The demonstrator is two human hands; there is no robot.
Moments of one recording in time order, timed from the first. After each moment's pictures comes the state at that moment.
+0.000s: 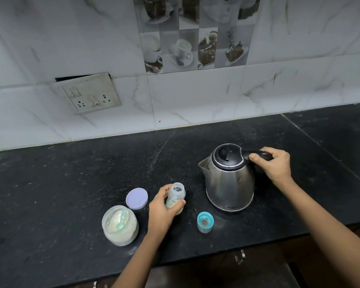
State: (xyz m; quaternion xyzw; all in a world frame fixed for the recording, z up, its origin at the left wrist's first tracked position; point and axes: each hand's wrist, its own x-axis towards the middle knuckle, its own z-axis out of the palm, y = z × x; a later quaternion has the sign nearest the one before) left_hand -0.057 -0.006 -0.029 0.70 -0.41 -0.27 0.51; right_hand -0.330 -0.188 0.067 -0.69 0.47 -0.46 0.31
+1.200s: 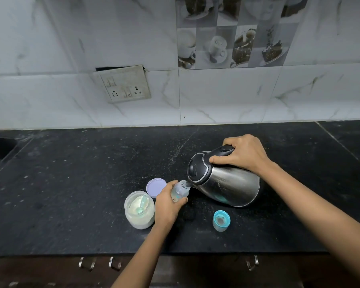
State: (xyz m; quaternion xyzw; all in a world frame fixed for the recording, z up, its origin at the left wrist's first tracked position) left_hand -0.035 0.011 -0.028 0.77 -0.37 -0.24 0.47; right_hand -0.205 -0.158 0.127 -0.89 0.37 -0.23 0.11
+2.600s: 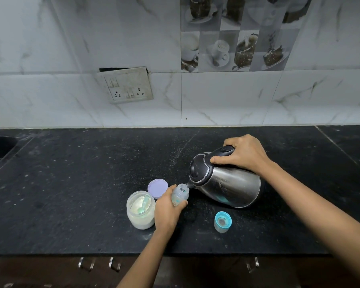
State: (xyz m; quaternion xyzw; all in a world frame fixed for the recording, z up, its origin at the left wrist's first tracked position) left_hand -0.037 0.020 -0.038 0.80 -0.36 -0.19 0.44; right_hand -0.199 -0.153 0.134 -0.90 0.38 -0.20 0.12
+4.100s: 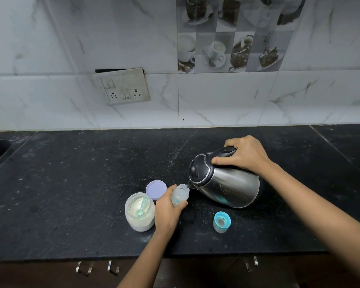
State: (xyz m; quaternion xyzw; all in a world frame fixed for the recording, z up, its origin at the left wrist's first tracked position) left_hand -0.037 0.017 -0.039 0.78 -0.35 -0.21 0.47; right_hand -0.205 -0.153 0.132 -0.89 0.38 -0.21 0.14
